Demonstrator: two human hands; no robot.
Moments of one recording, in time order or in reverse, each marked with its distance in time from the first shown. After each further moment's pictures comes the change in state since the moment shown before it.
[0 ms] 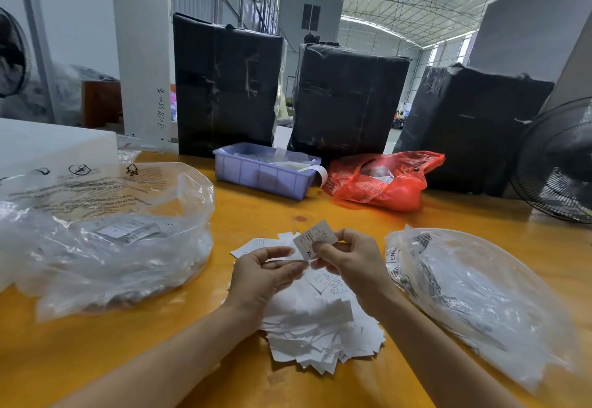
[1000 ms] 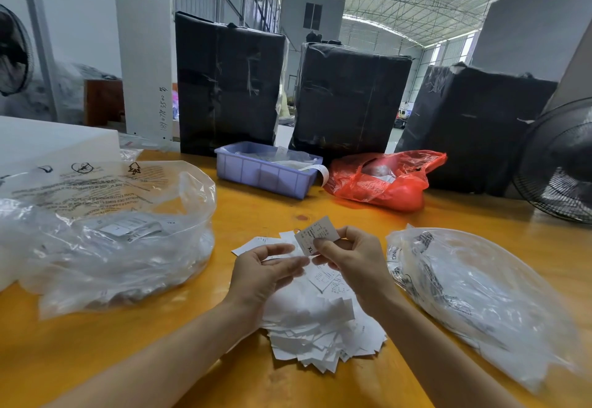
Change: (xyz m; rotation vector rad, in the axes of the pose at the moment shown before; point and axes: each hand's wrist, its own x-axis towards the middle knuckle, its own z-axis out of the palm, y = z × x) left_hand 0.001 0.001 -0.002 -0.017 -0.015 0.002; right_hand 0.000 0.002 0.002 0.030 0.045 -0.034
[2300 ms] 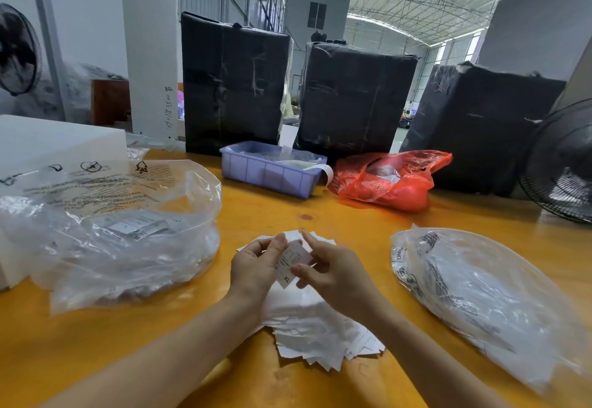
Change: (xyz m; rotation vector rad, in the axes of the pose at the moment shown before) left_hand 0.006 0.001 0.002 -0.110 0.204 0.051; right_hand -0.005 0.014 0.015 -0.474 -0.286 -0.220
